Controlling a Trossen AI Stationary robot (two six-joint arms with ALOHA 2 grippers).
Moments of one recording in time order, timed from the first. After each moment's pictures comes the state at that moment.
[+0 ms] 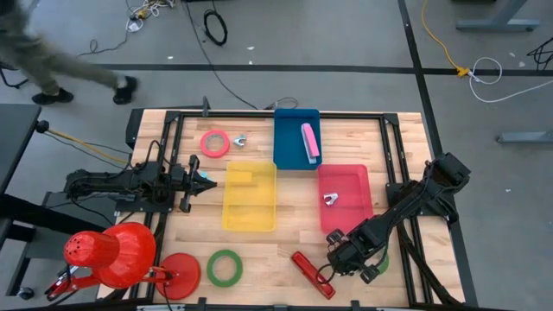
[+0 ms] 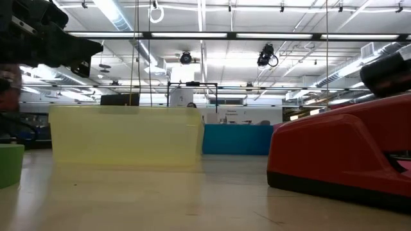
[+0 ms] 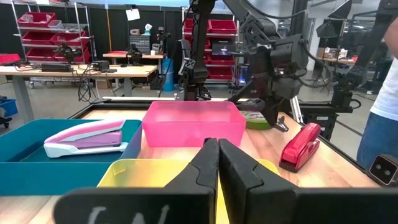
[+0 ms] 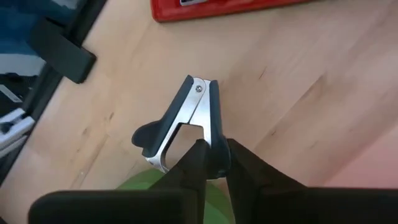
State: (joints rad) left arm -0.02 0.01 0.01 0.05 0.00 -0.04; right arm 0.66 1.68 1.00 -0.63 -0.23 0.02
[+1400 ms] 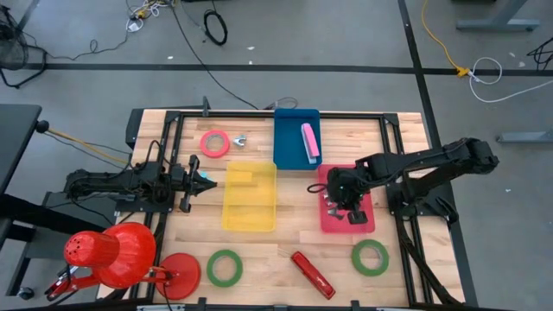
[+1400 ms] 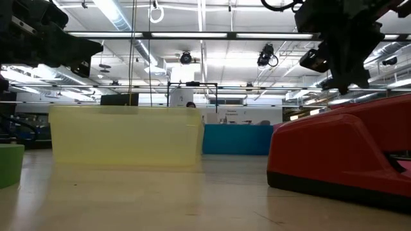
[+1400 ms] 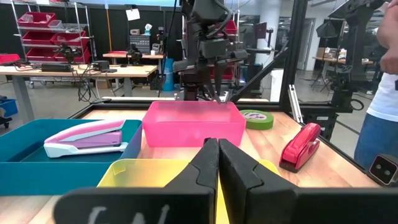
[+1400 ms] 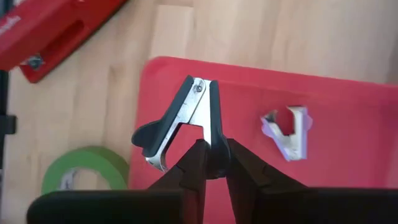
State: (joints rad) left arm -0.02 0.01 0.01 0.05 0.00 -0.04; right arm 0.11 1.31 1.00 -0.96 -0.20 -0.02
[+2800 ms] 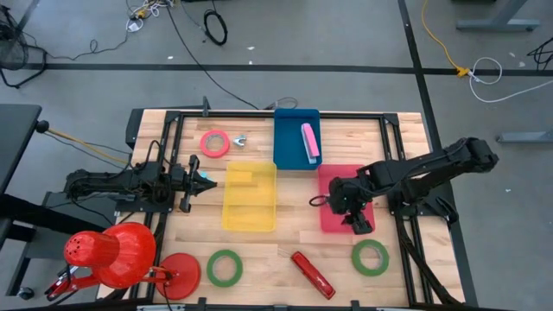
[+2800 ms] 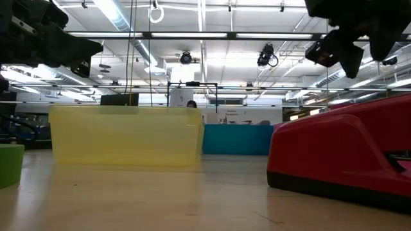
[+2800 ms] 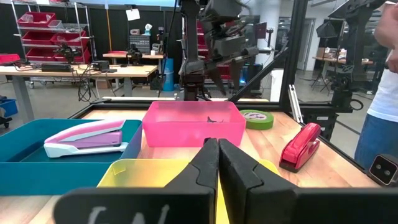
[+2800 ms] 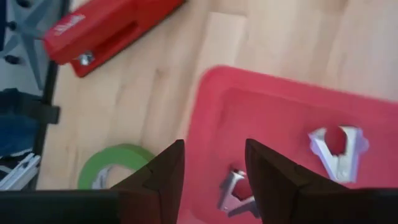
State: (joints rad) left arm -0.02 0.01 0.01 0.05 0.00 -0.04; right arm 0.22 1.31 1.01 -0.92 -0.26 0.02
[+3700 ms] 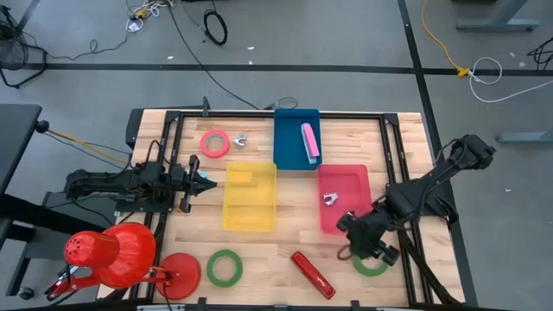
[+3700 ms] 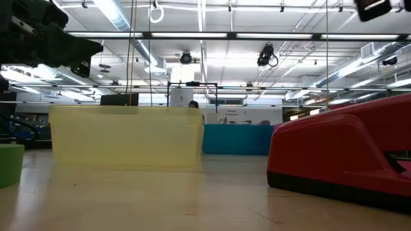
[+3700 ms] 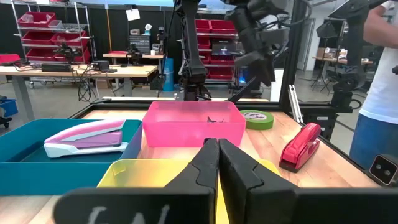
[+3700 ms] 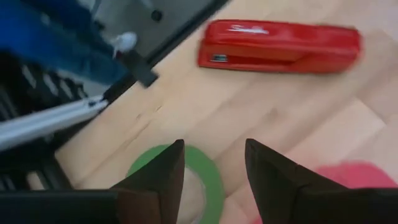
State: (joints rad) left arm -0.02 0.01 0.01 0.05 0.00 -0.04; right arm 0.59 1.31 1.03 -0.82 -0.30 -0.21
